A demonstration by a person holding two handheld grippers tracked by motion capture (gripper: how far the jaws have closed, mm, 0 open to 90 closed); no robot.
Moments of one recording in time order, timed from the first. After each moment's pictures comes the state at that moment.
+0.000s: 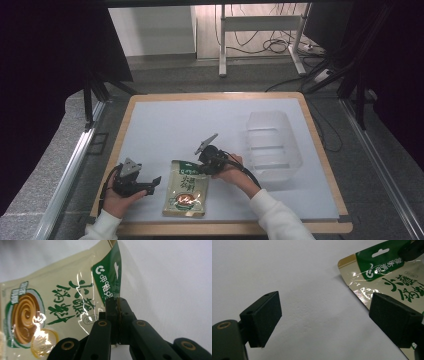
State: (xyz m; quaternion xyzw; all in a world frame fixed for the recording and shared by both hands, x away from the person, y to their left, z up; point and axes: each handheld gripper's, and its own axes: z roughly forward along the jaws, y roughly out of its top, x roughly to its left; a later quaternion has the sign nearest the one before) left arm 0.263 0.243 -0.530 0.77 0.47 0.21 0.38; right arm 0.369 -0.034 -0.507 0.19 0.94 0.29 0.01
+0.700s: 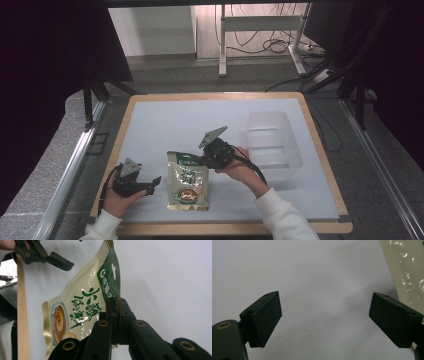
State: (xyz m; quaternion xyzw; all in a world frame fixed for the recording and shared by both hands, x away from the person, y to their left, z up) left arm 0.263 0.242 -0.530 0.77 0.47 0.21 0.37; right arm 0.352 -0.049 -0.446 0.15 0.92 0.36 0.05
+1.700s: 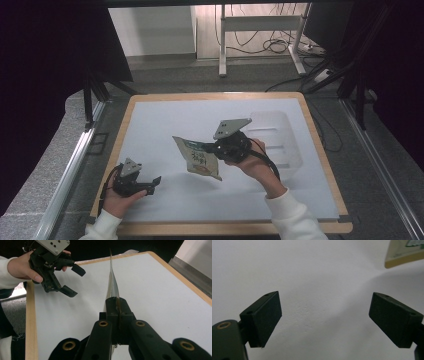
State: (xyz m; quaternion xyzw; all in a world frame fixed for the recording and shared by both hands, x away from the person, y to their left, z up) left arm 0.264 0.243 -0.530 0.77 0.47 0.21 0.37; right arm 0.331 -0.083 -0.380 0.13 0.88 0.44 0.12
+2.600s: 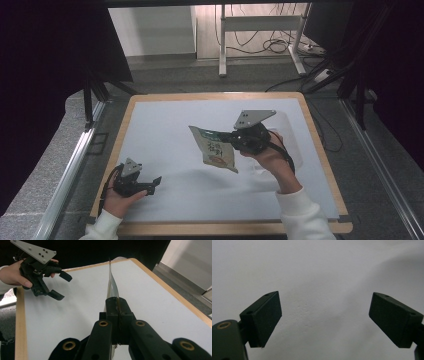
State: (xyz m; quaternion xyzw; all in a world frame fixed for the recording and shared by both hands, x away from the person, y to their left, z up) left arm 0.264 0.242 -0.531 0.77 0.47 0.21 0.37; right arm 0.342 -0.124 -0.359 0.15 0.87 0.46 0.15
